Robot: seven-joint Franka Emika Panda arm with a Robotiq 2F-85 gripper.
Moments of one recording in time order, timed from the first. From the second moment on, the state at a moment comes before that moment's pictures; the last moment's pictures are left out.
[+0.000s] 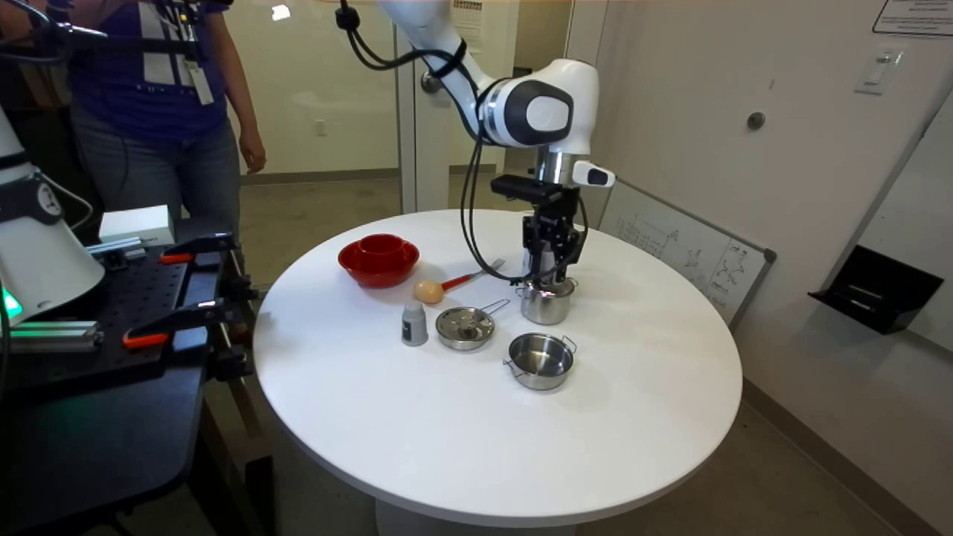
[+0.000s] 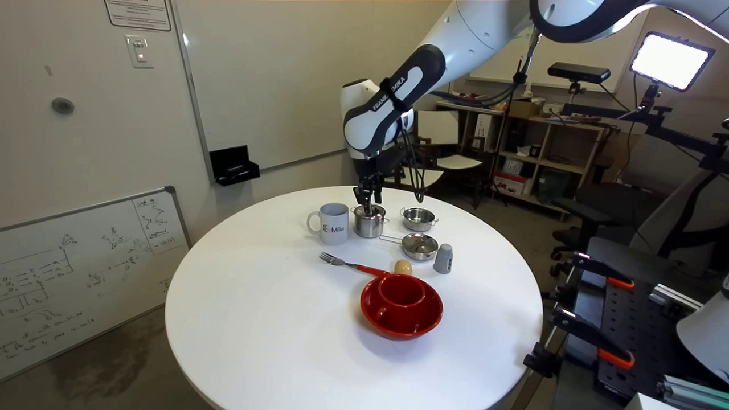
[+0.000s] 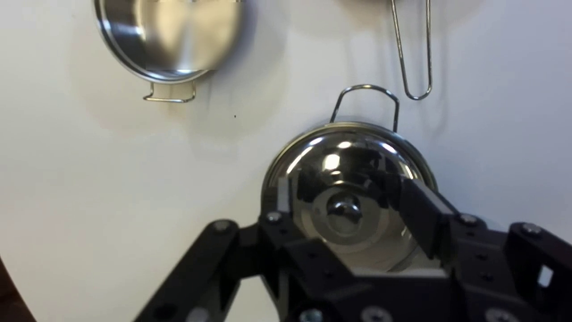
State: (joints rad) arm -0.03 1.05 -0.10 -1.29 -0.16 2.27 -0.12
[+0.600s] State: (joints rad) arm -0.04 0.89 -0.11 -1.44 -0.16 2.33 0.00
